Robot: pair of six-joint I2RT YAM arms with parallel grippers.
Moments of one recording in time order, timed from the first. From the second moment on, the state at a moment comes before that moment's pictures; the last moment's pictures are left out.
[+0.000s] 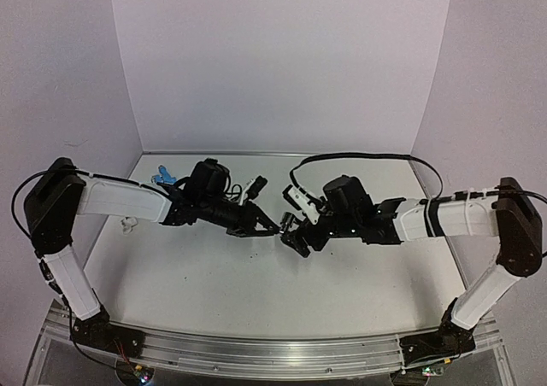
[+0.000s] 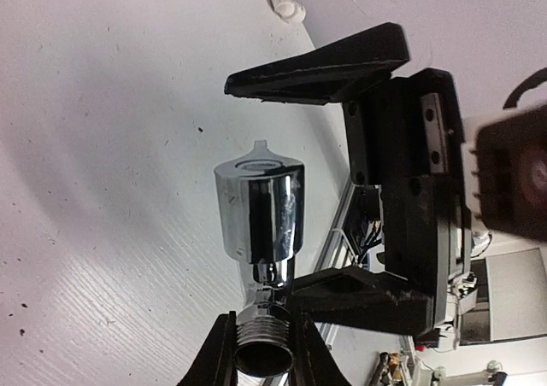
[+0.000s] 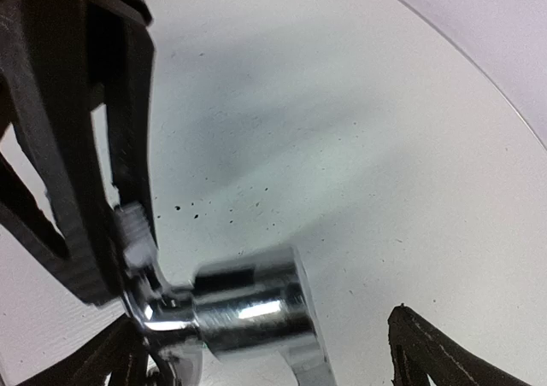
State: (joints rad) left arm -0.79 1.76 1.05 0.12 0.72 -0.66; right arm 0.87 1.63 0.96 0.01 -0.04 -0.15
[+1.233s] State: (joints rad) left arm -0.76 1.29 0.86 0.58 0.60 -0.75; right arm 0.77 1.58 1.05 0.62 -0.69 0.78
